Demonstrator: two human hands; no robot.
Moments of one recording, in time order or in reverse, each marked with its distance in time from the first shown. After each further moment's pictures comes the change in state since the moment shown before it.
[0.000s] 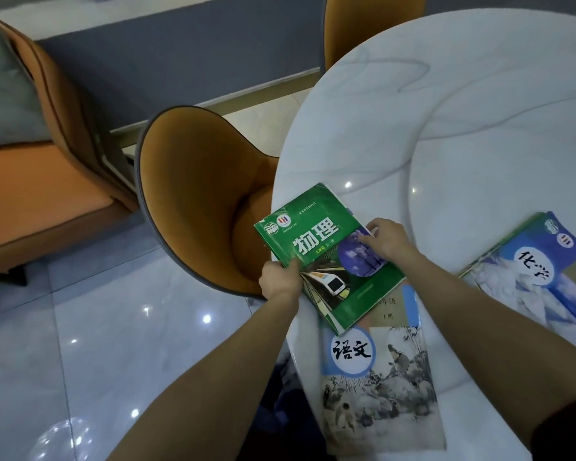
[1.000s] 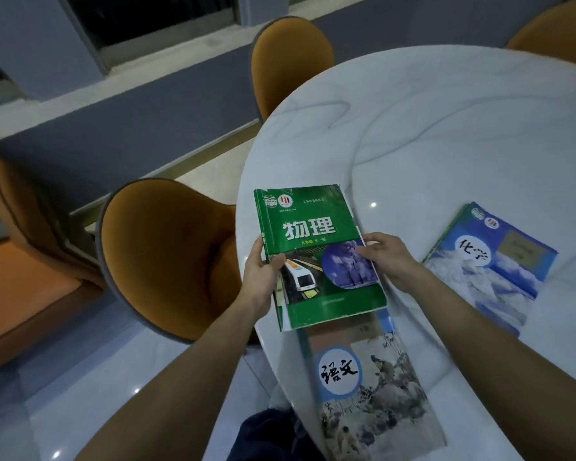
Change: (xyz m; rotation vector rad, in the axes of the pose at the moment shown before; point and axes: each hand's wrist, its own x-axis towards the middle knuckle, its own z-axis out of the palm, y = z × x) left_hand -0.027 0.073 -0.006 -0.270 -0.542 0.367; right_hand -0.067 0.031 -0.056 0.965 0.099 0.163
